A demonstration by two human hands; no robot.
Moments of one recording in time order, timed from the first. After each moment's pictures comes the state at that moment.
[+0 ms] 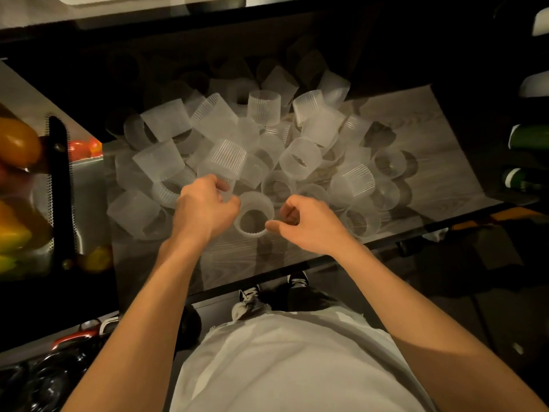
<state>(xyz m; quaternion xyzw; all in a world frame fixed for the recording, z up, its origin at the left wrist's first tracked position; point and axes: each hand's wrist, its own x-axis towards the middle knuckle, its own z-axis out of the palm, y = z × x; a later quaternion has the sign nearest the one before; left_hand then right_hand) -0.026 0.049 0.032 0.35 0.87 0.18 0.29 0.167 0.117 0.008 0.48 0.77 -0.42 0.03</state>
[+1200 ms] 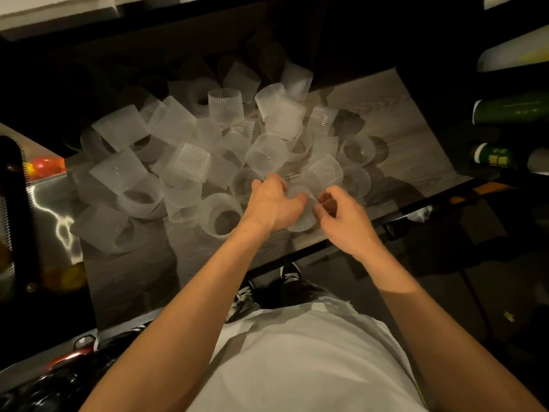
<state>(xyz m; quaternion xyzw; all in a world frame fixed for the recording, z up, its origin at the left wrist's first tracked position) 0.098 0.116 0.014 0.42 0.77 0.18 0.44 0.264 0.133 0.000 0.60 0.68 -0.41 -0.09</state>
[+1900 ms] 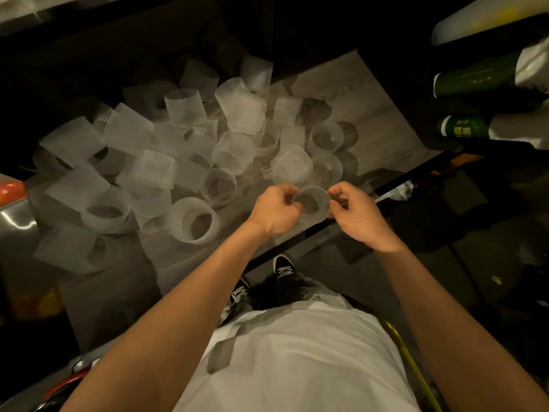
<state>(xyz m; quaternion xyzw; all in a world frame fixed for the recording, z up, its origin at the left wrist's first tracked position) 0.145 0.122 -0.023 0.46 0.67 0.19 0.55 0.337 0.144 -0.026 0.63 0.66 -0.41 -0.10</state>
